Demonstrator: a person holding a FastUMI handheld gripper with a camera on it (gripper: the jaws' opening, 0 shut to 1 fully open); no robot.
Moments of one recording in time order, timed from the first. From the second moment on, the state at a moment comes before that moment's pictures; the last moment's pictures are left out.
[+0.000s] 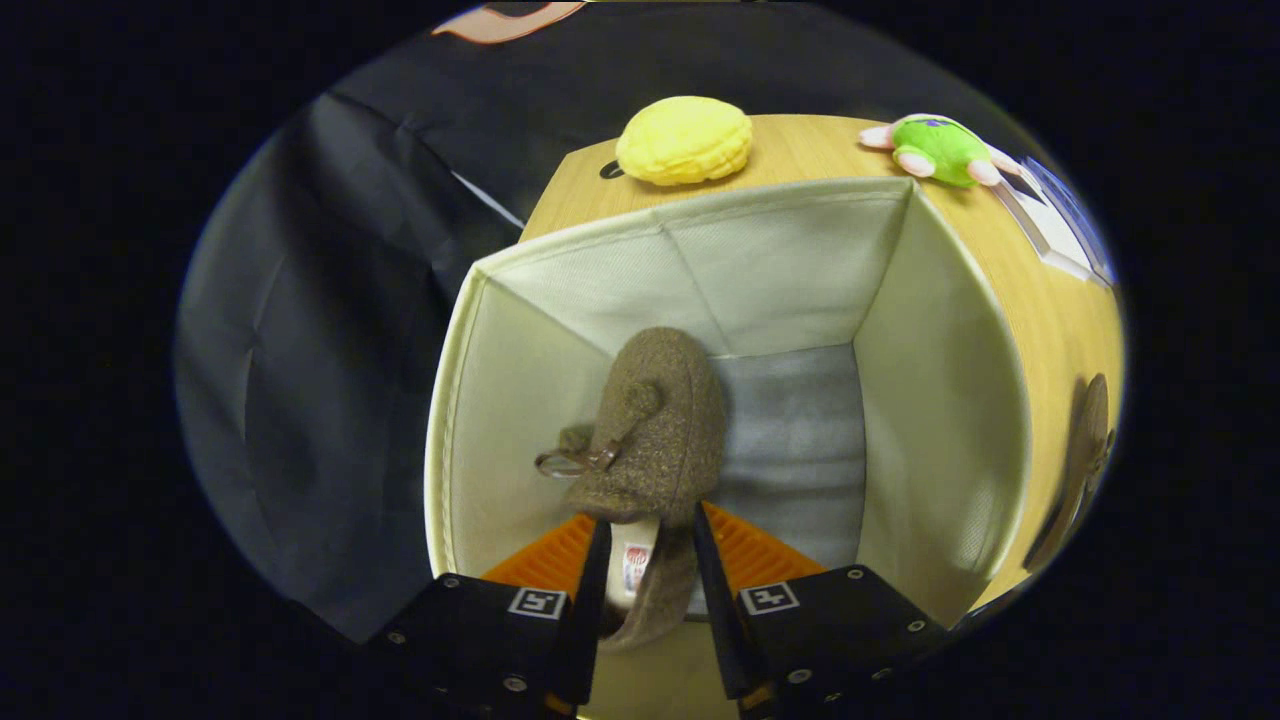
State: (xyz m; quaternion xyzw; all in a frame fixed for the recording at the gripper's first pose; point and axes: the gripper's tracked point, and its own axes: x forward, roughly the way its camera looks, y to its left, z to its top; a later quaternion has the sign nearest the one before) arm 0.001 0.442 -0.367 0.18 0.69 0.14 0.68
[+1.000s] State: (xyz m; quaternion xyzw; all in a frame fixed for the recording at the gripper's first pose) arm 0.030 0.235 -0.235 0.25 0.50 0.12 0.82
